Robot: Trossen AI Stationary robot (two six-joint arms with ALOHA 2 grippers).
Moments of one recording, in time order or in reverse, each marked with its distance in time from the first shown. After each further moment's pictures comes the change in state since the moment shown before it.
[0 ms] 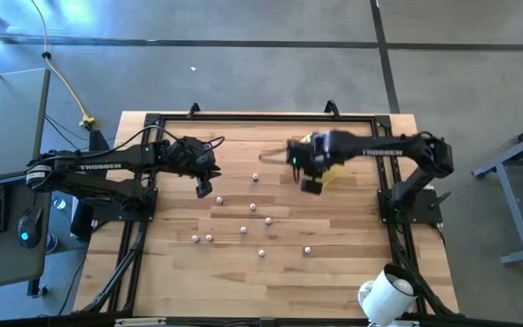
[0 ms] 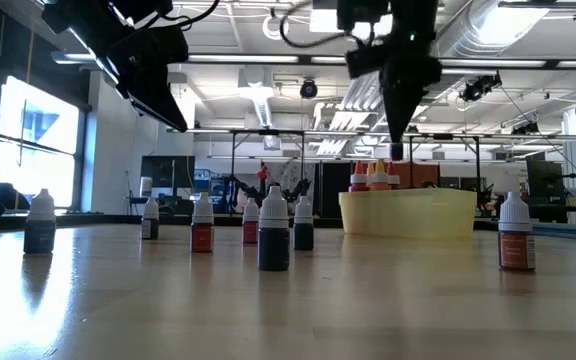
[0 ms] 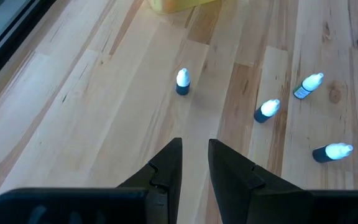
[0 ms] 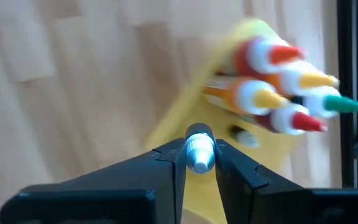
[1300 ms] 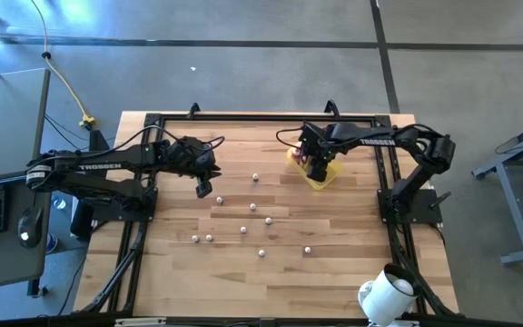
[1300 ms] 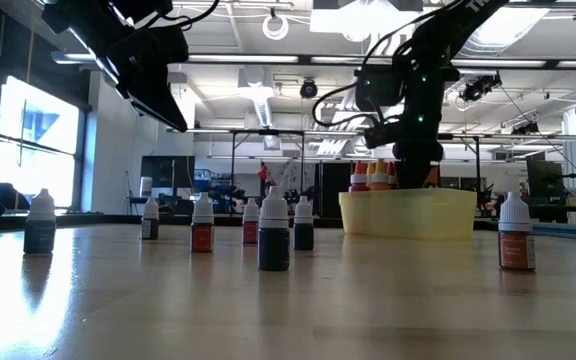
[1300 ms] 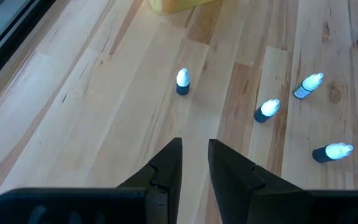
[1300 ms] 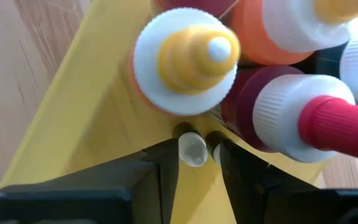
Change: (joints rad) left arm 0.000 0.000 0.000 0.000 0.000 0.000; right arm -0.310 0.001 -0.356 0.419 -0.158 -0.187
